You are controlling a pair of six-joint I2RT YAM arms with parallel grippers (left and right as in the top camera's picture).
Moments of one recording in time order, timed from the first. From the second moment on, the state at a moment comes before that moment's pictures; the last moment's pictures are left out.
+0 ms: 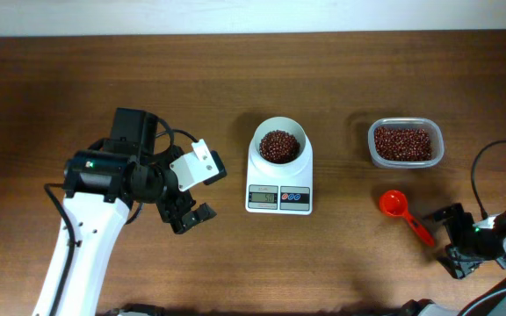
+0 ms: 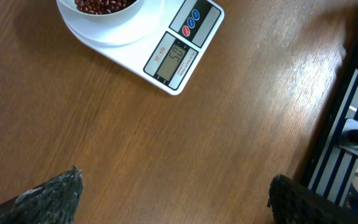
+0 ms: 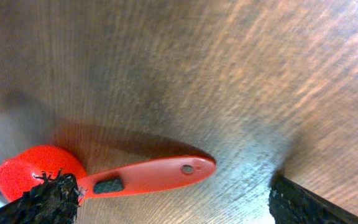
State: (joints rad) left arm -0.13 1.29 1.25 -1.27 0.46 0.92; right arm -0.79 1.47 0.68 -0.78 -0.38 0.40
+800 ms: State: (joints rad) left arm -0.13 1.29 1.25 -1.27 0.46 0.92; right arm -0.79 1.14 1.16 -1.14 -0.68 0.41
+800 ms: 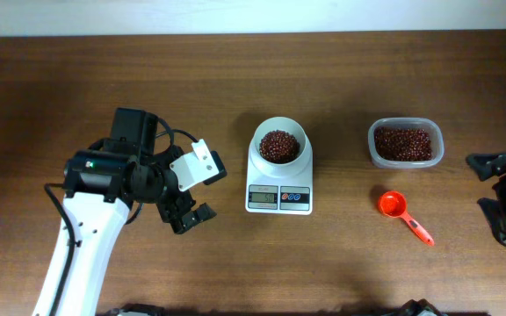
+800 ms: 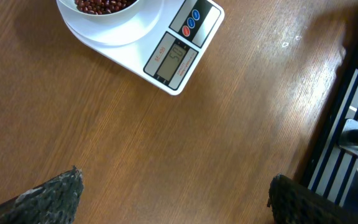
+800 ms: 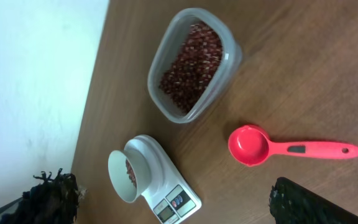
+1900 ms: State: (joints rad) left arm -0.13 1.29 1.25 -1.27 0.46 0.92; right arm 0.00 0.84 1.15 -0.80 -0.12 0.37
